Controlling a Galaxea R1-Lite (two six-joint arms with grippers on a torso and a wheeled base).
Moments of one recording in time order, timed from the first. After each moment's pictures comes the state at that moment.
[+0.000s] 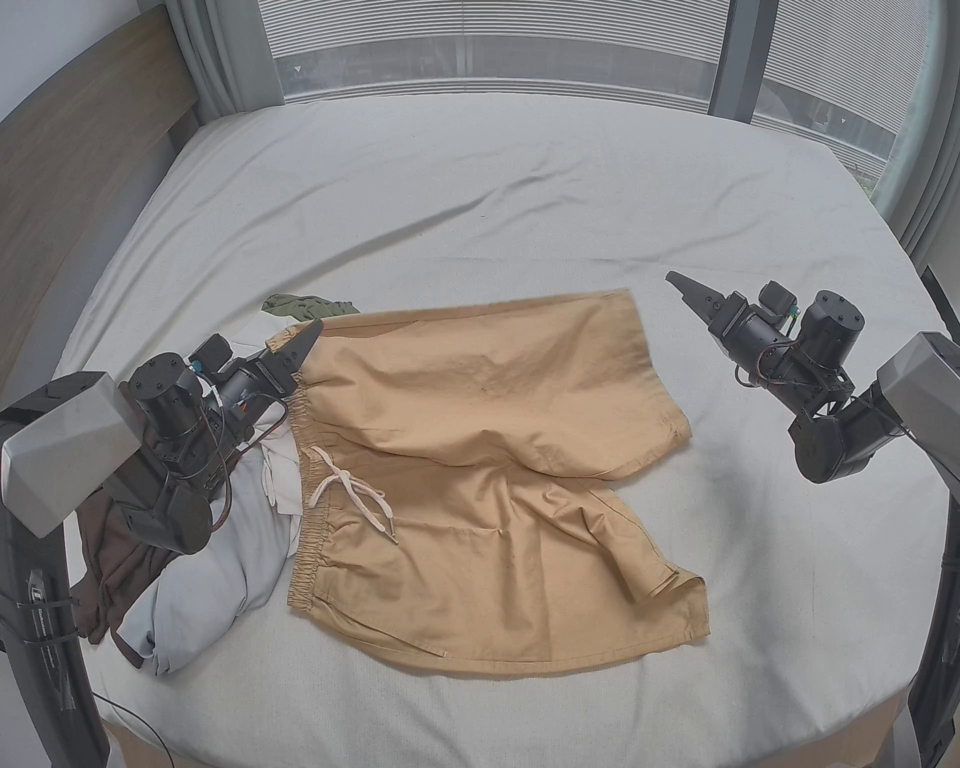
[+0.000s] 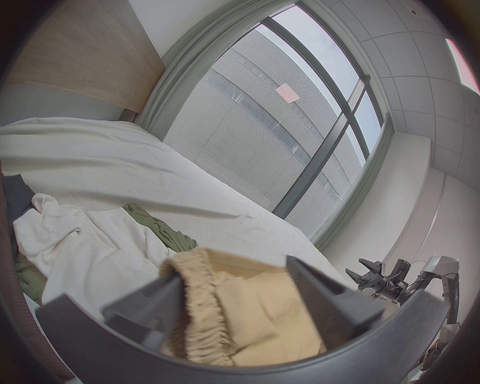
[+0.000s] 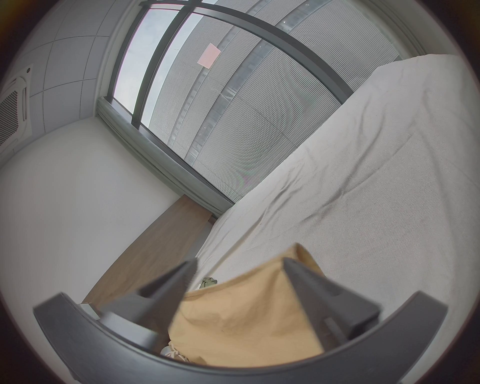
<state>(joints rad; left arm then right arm) -0.09 2.27 -0.98 -1.55 -0.32 -0.55 0.11 2.23 -1.20 -1.30 0.47 0.73</state>
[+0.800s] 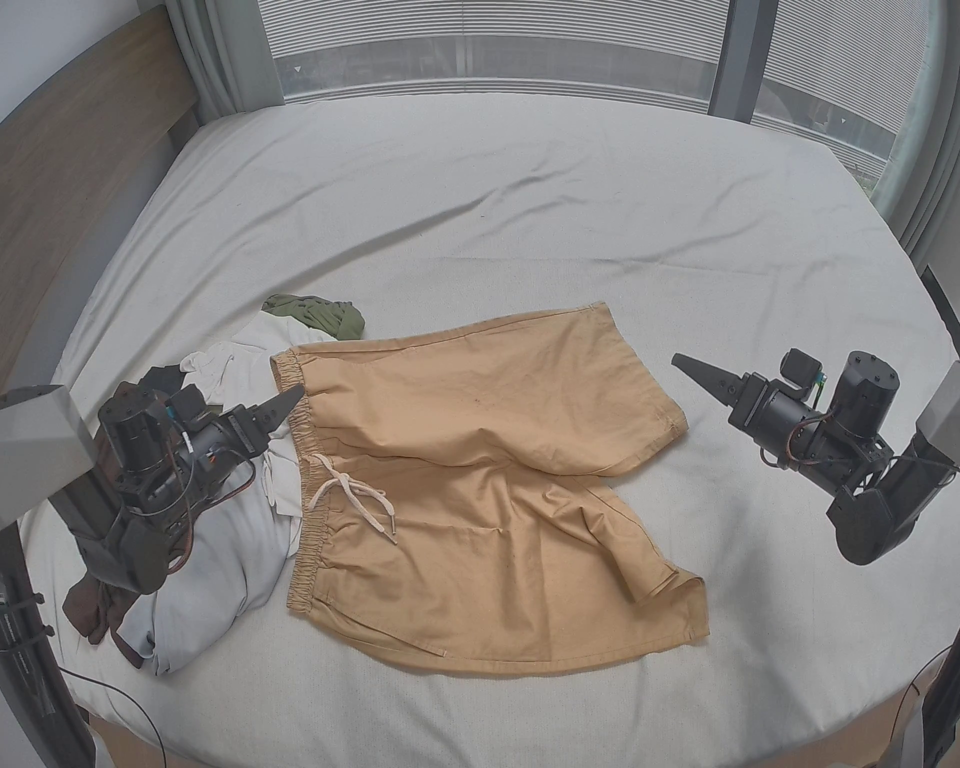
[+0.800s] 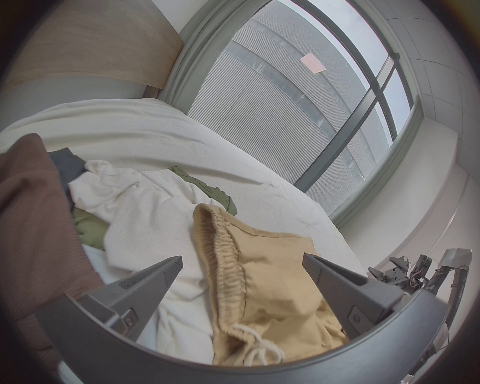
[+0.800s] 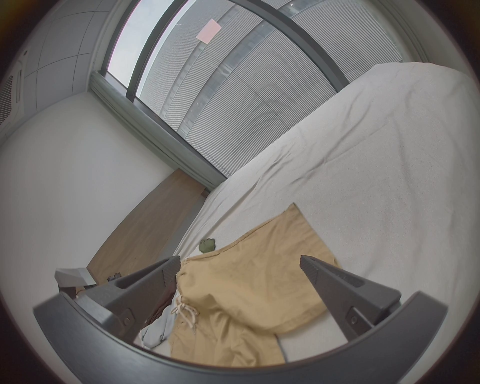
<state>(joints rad) -0.02 2.09 -0.61 -1.43 -0.39 -0.48 0.18 2.00 -0.65 -1.40 0.47 0.58</state>
